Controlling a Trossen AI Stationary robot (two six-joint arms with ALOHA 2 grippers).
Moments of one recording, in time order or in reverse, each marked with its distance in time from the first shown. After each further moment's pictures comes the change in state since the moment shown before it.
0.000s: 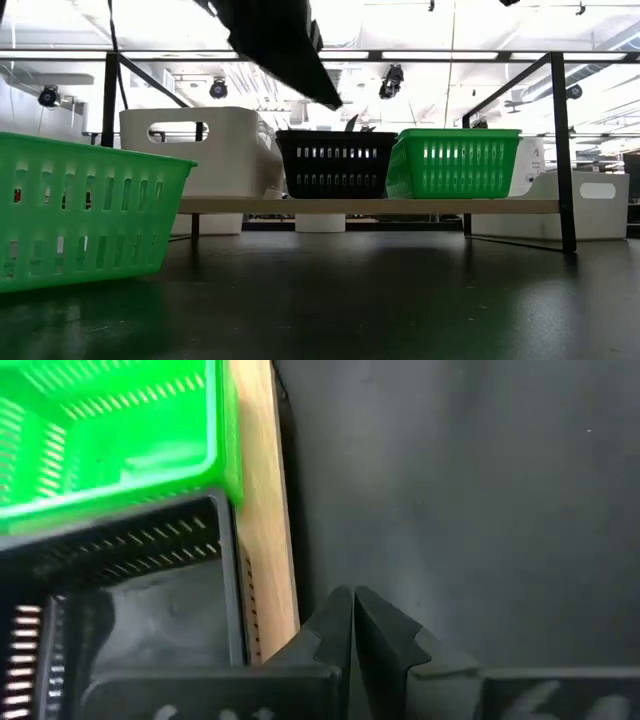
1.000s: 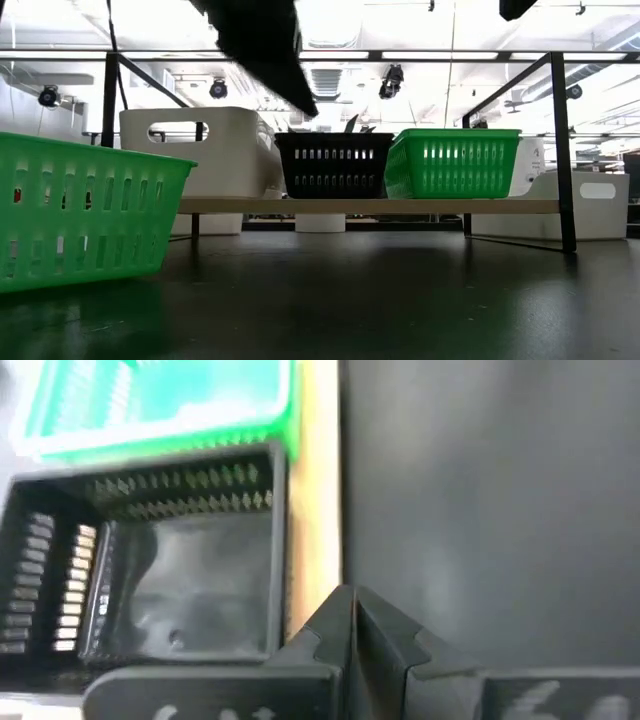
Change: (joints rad) left arm -0.004 -0.022 0.013 -0.114 -0.098 -0.114; right arm 0.003 -0.001 -0.039 0.026 0.001 -0.043
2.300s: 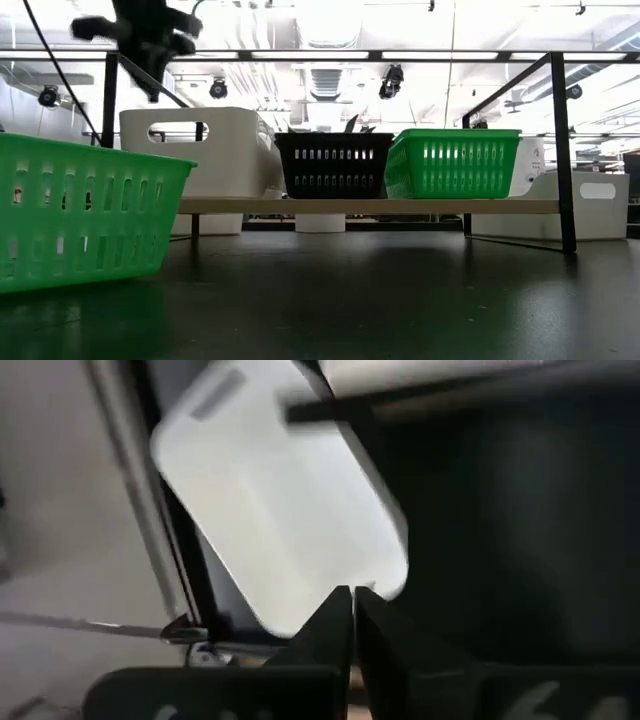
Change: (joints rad) left arm 0.541 -0.537 -0.096 -0.879 0.018 0.580; right arm 0.040 -0.463 -0.362 0.459 0.027 -0.250
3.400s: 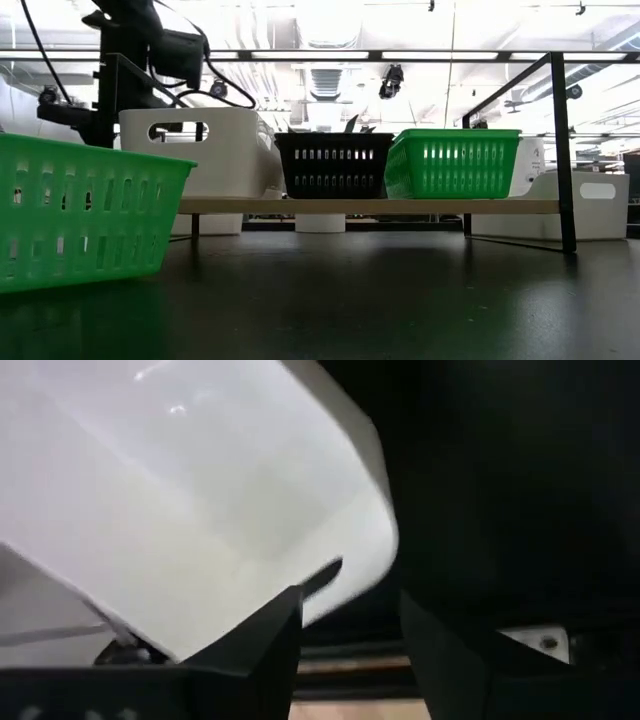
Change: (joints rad) left arm 0.169 0.004 -0.409 0.238 0.006 0.321; right arm 0.000 -0.012 -0.079 0.048 -0.002 0.089
